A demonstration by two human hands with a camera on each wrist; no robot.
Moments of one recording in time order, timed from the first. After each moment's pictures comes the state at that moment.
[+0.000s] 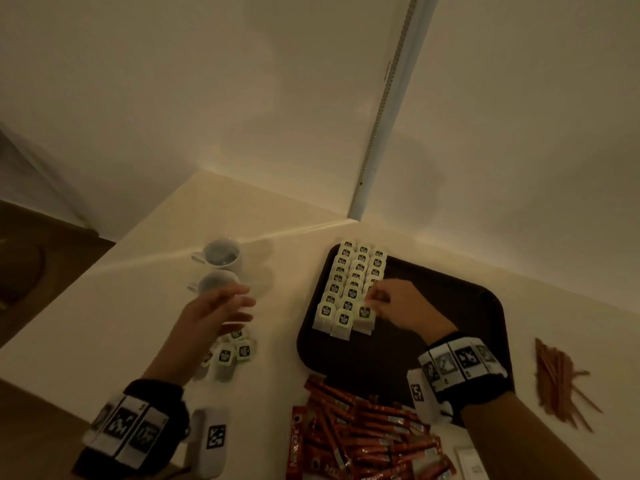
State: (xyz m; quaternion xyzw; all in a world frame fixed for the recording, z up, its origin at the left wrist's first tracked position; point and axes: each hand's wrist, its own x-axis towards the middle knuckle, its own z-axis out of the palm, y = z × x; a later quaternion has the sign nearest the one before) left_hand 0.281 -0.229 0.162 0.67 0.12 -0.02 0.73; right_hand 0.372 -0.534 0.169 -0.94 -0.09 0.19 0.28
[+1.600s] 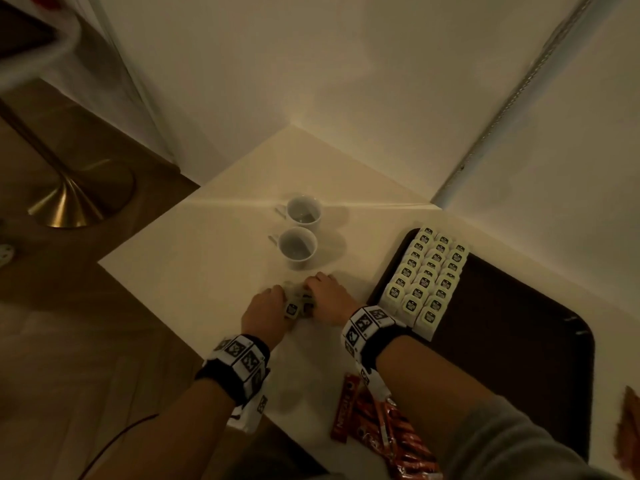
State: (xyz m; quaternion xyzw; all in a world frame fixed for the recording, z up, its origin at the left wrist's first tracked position) left_hand 0.262 -0.206 0.049 0.94 0.20 -0.11 0.25; right_hand 0.352 -0.328 0.052 -0.90 -0.34 0.26 0.11
